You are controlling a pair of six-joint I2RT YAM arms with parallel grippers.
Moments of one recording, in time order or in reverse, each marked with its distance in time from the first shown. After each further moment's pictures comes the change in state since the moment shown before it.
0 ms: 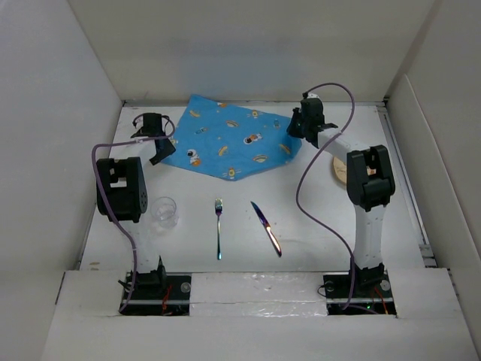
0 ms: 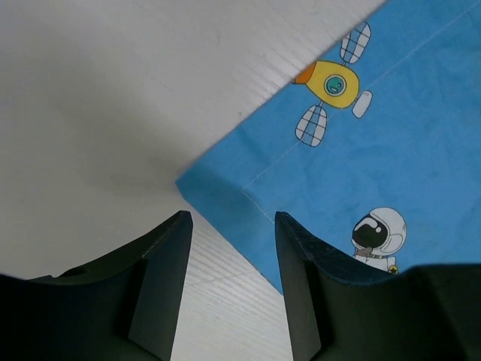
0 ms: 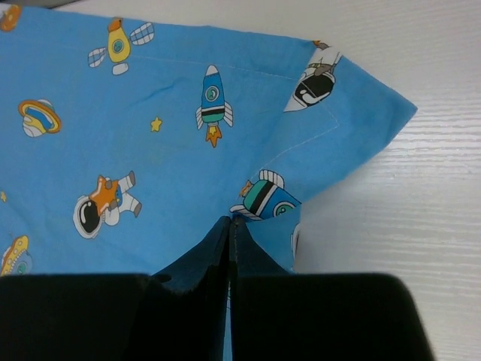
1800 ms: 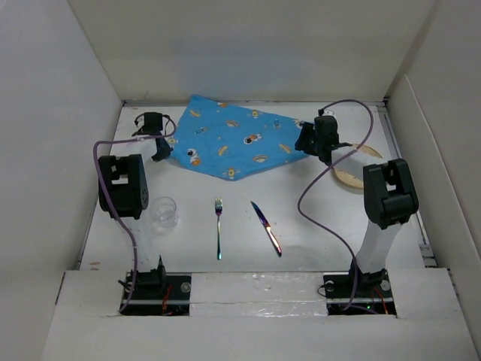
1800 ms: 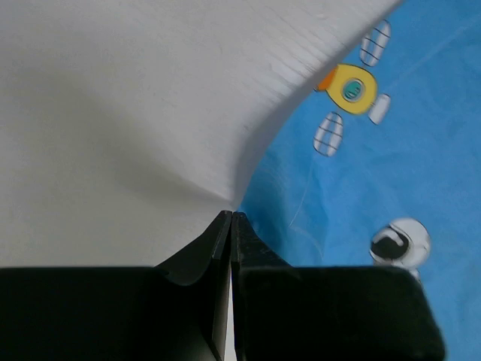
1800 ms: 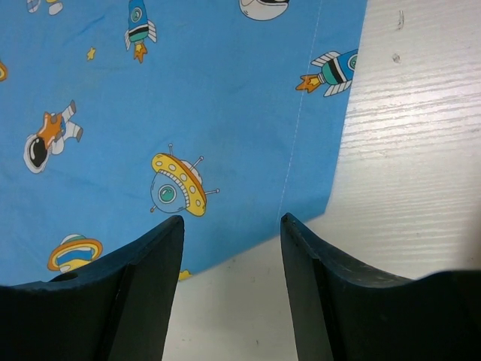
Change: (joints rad) left arm -0.014 0.067 0.054 -0.016 -0.031 0.058; right arm -0.031 -0.270 -0.419 0.131 0.045 0.024
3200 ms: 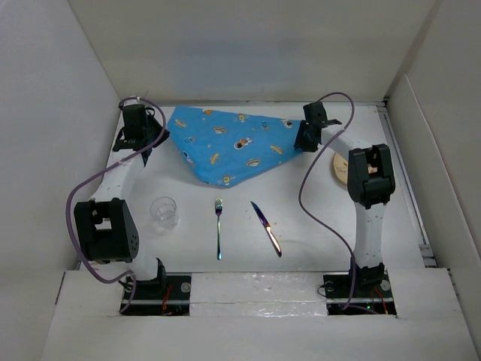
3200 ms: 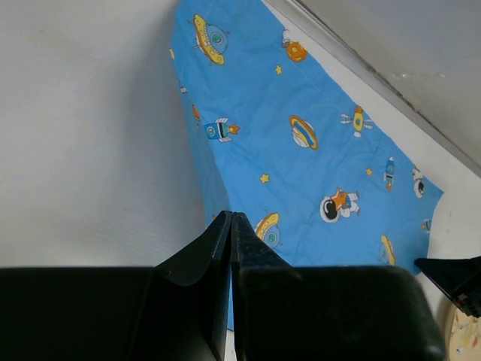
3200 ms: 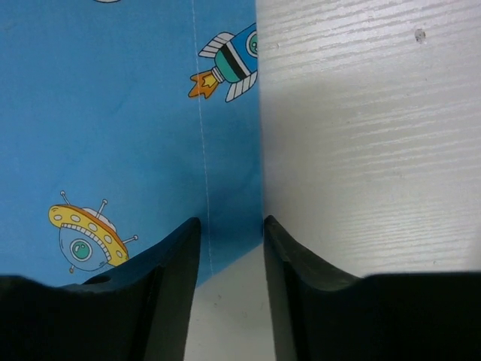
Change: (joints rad) left arm 0.002 -0.480 -0.200 0.146 0.266 -0.102; right arm -0.005 0.305 0.478 -0.512 0.025 0.027
